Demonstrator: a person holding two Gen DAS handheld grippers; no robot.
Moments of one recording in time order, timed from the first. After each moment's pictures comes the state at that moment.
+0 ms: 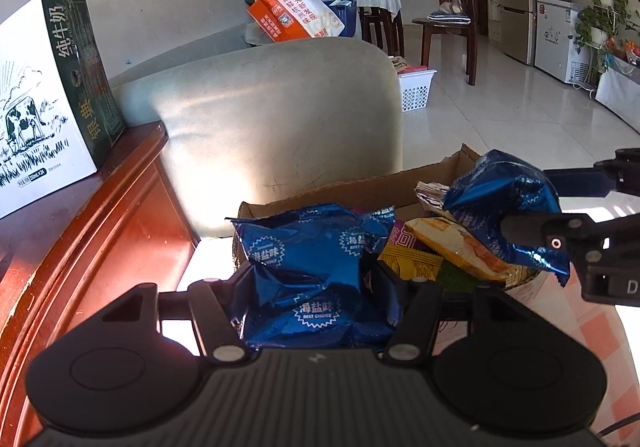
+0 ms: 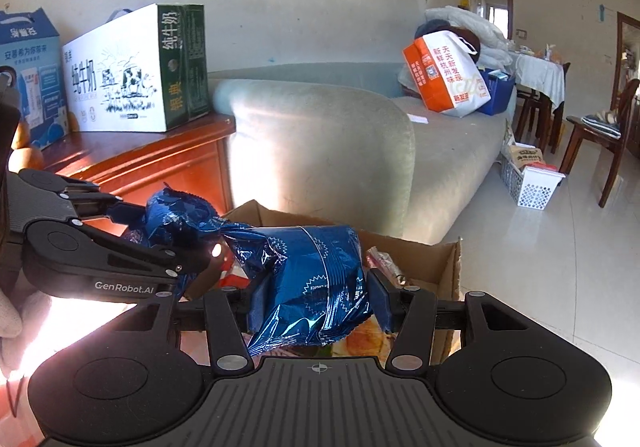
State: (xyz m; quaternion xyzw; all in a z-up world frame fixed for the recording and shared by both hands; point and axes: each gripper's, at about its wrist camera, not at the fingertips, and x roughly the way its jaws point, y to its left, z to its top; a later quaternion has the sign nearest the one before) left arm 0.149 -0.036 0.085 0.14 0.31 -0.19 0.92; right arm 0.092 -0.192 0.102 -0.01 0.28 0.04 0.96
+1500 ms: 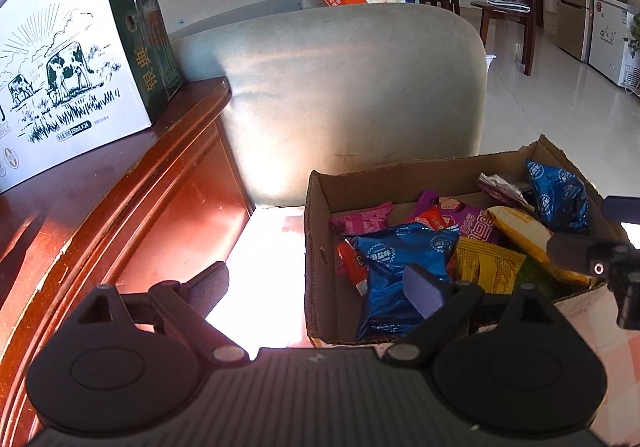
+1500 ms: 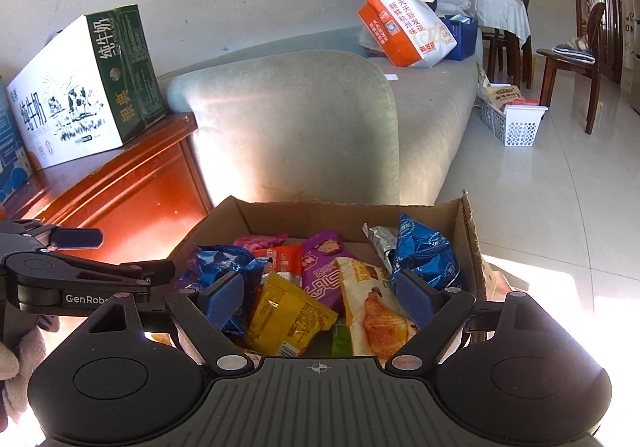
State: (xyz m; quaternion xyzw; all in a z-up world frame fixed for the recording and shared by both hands) left arm 0.181 -0.002 0.070 0.13 0.35 -0.11 0.92; right arm 0.123 -0.177 0.080 0.06 0.32 0.03 0.95
